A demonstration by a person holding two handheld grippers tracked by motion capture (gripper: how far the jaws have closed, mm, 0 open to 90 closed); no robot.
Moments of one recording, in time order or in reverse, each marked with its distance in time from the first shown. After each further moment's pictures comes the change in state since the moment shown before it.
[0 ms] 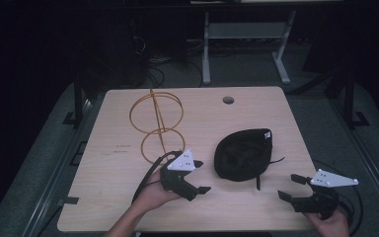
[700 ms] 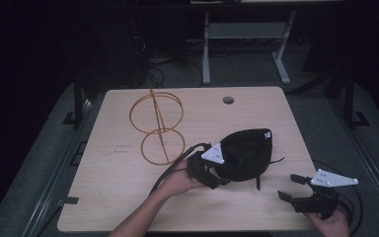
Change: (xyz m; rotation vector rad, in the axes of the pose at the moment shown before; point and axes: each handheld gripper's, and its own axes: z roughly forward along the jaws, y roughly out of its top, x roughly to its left) left arm 0.019 0.031 0.069 0.127 -0.086 0.066; right arm -0.002 -0.001 0.001 -0.001 0.018 -0.007
